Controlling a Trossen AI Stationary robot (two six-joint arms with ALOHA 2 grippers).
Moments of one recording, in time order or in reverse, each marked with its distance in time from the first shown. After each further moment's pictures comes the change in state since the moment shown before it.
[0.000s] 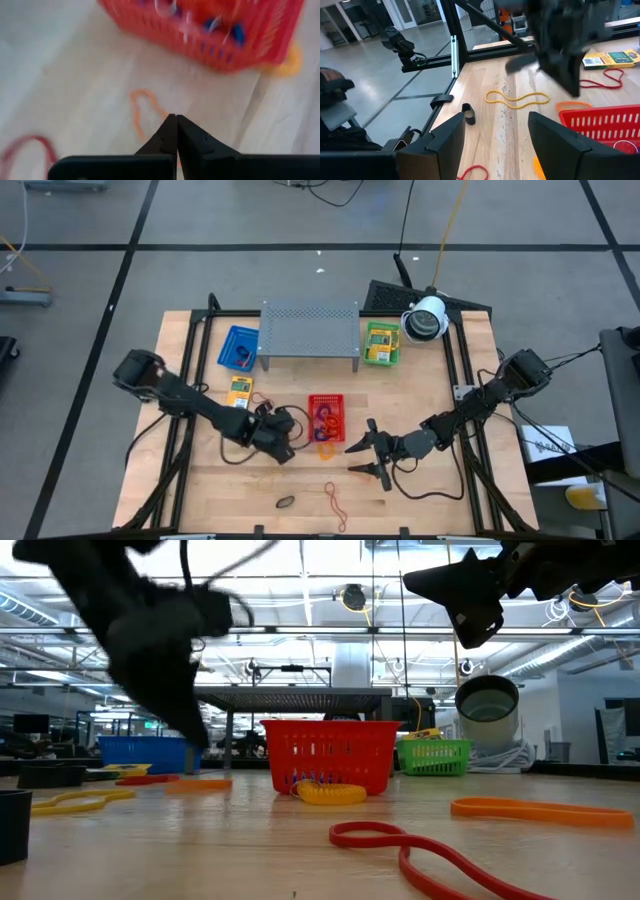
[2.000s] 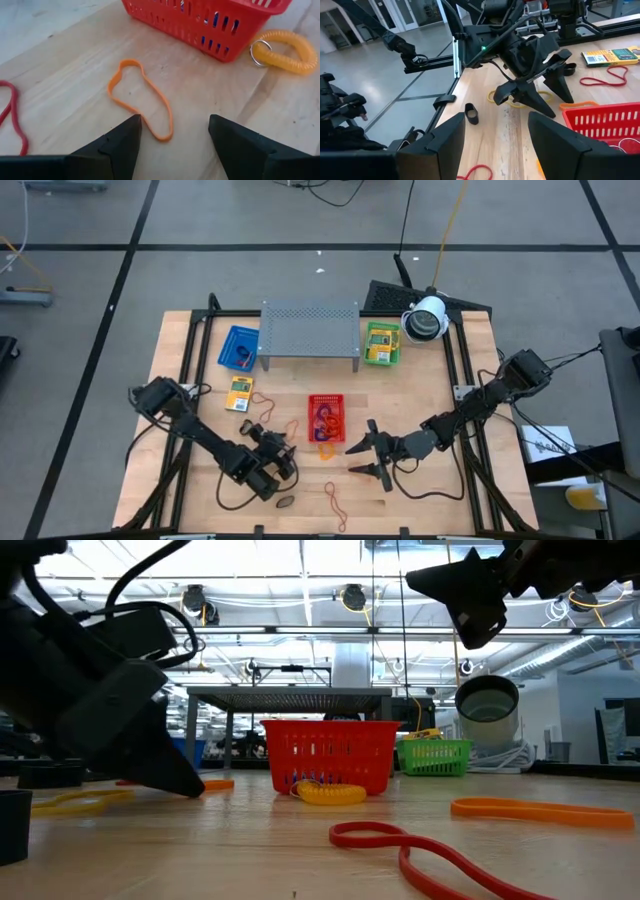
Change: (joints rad) left arm -0.248 0.304 0.005 0.112 -0.421 -0.444; right arm 0.007 0.000 0.000 -0.001 -0.003 0.022
